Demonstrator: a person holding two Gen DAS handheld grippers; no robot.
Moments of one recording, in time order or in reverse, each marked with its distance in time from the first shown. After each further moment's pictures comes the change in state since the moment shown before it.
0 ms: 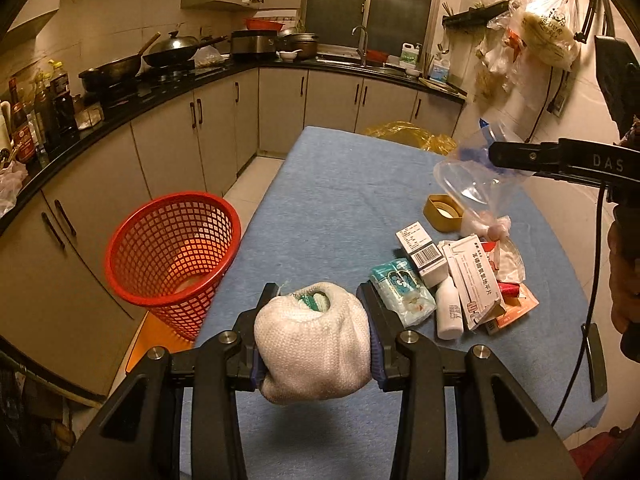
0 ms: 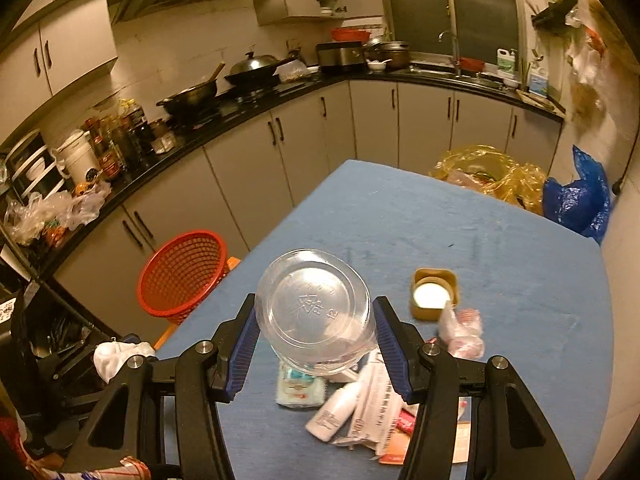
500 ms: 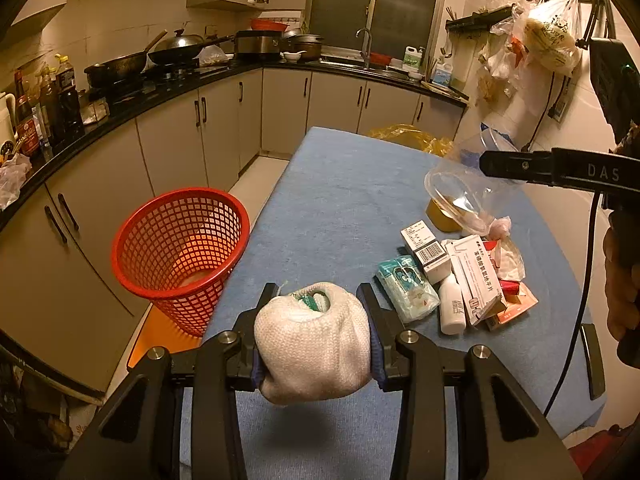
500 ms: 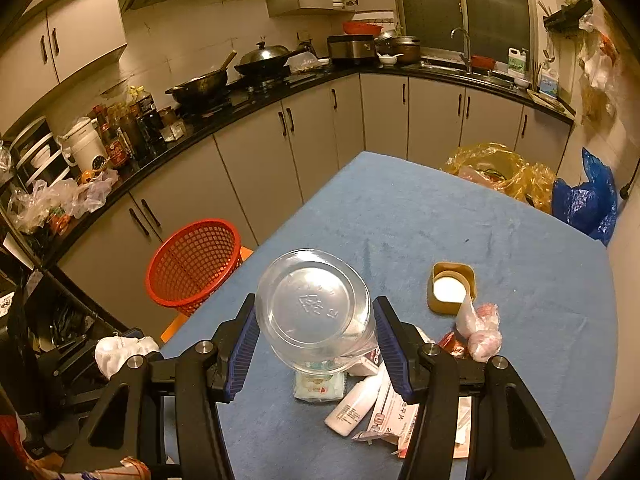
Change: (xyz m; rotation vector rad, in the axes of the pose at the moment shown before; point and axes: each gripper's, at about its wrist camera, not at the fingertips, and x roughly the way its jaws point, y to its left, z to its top) left arm -0.008 0.009 -0.005 -0.018 -0.005 -0.004; right arm 0.003 0.010 -0.006 -0.018 0.032 0.018
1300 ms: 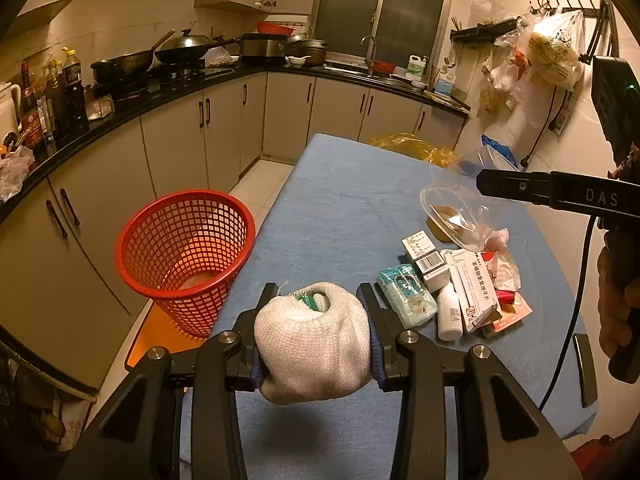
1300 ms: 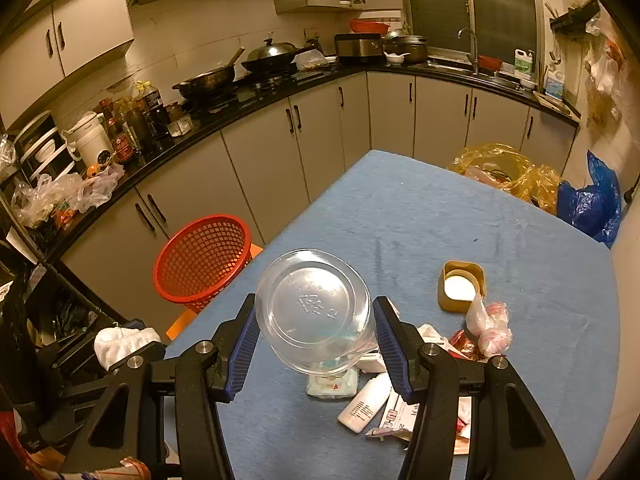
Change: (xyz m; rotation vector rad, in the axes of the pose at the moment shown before) left arm -0.010 0.013 0.002 -0.034 -0.017 -0.012; right arm -0.002 0.012 -0.002 -0.019 0.005 0.014
